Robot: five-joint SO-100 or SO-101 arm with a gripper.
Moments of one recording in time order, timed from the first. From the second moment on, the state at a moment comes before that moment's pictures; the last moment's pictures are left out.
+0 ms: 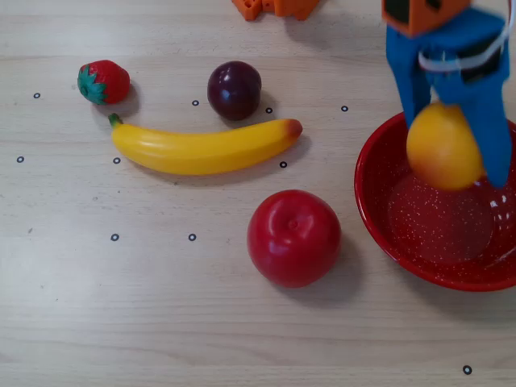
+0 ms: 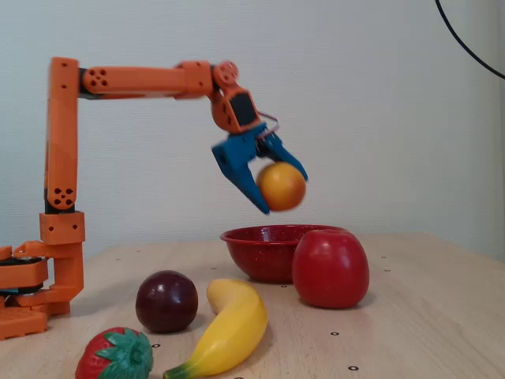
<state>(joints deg) 25.0 79.1 74.2 70.0 12.9</state>
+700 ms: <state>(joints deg) 27.2 58.4 67.0 67.0 12.2</state>
